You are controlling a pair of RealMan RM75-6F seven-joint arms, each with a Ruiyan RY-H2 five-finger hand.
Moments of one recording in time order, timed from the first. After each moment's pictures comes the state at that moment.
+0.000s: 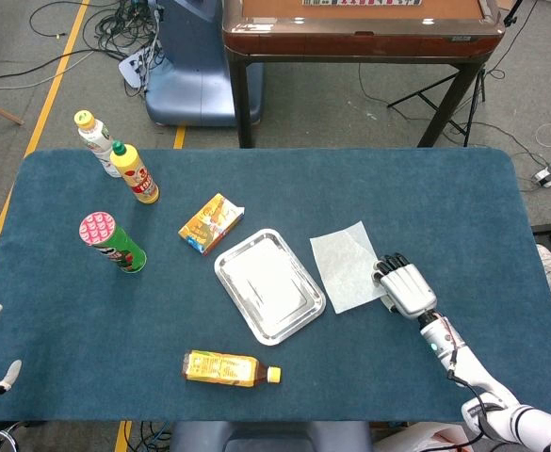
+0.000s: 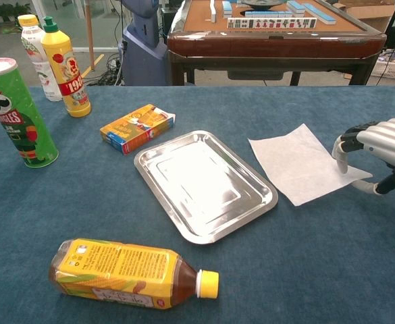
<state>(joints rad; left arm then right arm) 0.06 -1.04 0.00 -1.67 1.54 1.61 -0.04 0.50 -1.57 0.02 -1.05 -1.56 1.11 -0.09</state>
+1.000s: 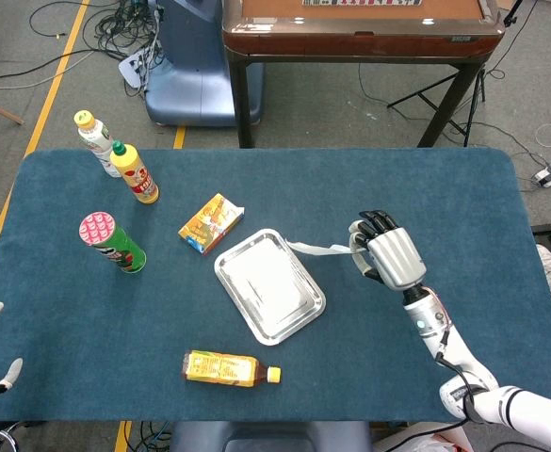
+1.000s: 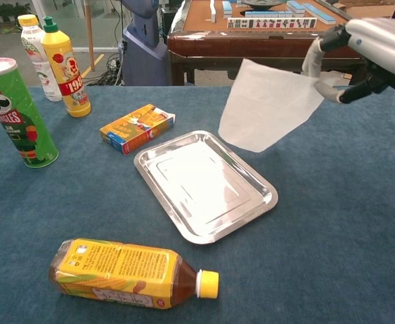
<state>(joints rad) 0.06 -1.03 0.00 -1.69 1.56 1.62 -0.03 0.58 -1.50 0.20 -1.34 -1.56 1.27 -0.06</state>
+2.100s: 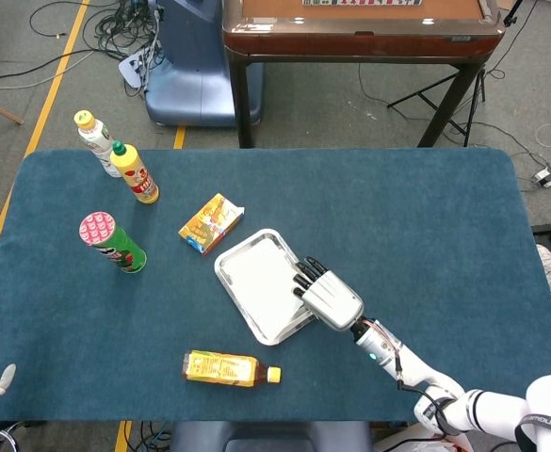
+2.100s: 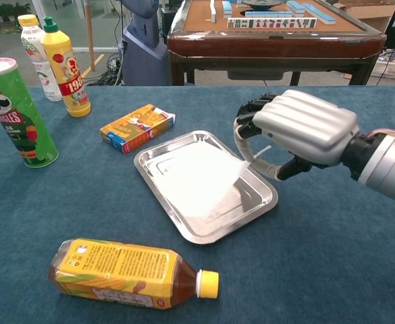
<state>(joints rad) 0.08 -1.04 0.00 -1.64 1.55 1.63 -0.07 0.66 -1.64 0.04 -1.29 -1.68 1.17 -0.33</state>
